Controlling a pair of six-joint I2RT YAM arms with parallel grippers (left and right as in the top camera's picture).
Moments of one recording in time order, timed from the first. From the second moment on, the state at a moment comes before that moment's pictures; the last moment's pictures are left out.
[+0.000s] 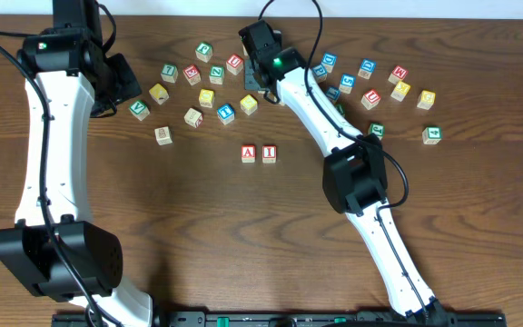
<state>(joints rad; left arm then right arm) 0.09 1.80 1.84 -1.23 -0.04 -0.40 0.51 2.76 2.61 -0.89 0.16 0.48</state>
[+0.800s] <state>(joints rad) 0.09 1.80 1.84 -1.23 -0.04 -0.40 0.50 2.25 2.61 -1.43 0.15 0.42</state>
